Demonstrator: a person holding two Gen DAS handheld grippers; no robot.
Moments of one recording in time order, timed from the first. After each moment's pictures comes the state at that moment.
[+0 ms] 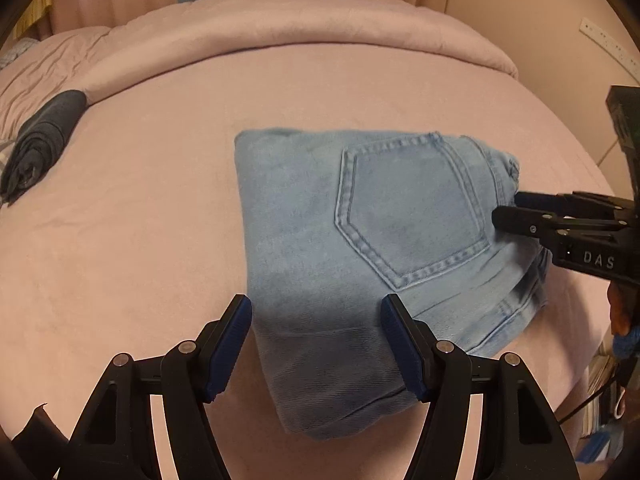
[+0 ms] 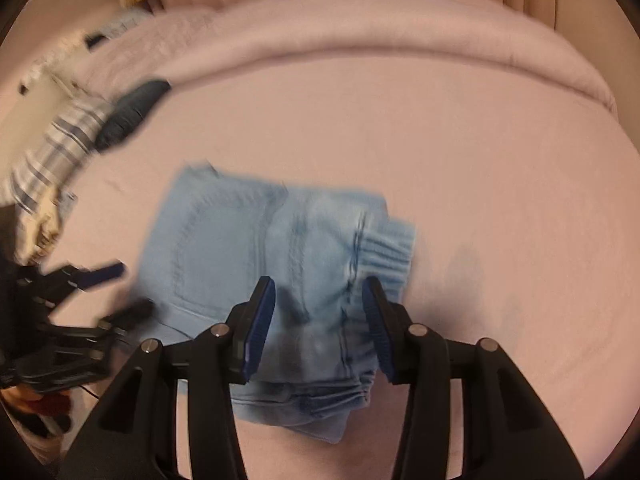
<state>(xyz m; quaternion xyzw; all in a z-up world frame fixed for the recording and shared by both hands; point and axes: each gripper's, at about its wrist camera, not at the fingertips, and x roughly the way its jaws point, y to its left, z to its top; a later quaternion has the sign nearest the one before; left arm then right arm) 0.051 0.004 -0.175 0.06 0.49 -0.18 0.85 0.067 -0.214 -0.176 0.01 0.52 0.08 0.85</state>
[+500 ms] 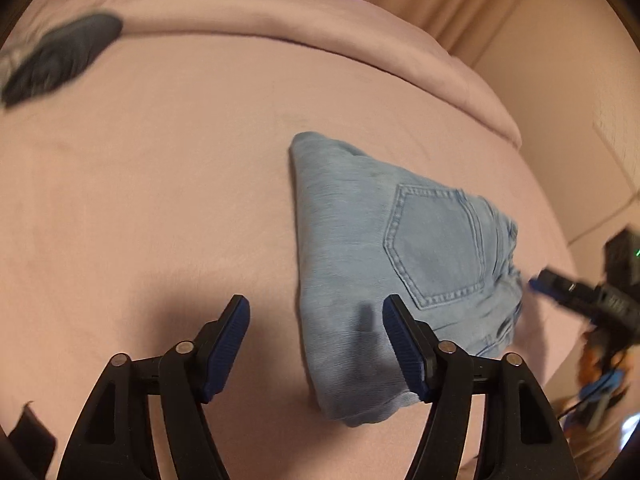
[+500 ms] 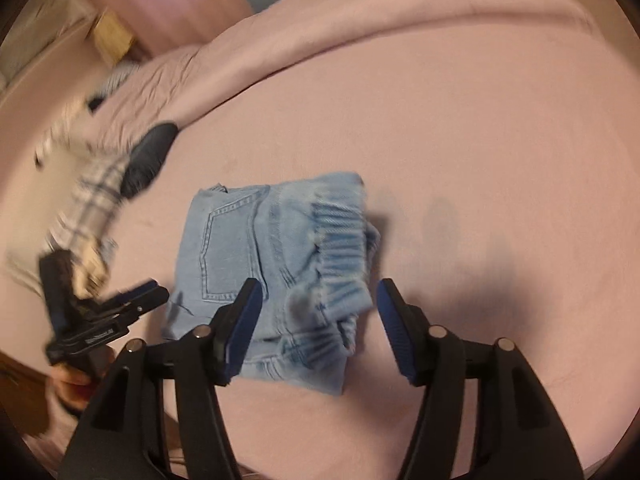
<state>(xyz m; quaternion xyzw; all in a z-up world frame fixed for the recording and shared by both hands) 0.065 0.079 -0.174 -0.13 0.51 -0.19 0.83 0.033 -0.287 -0.167 0.22 0.50 0.11 0.83</state>
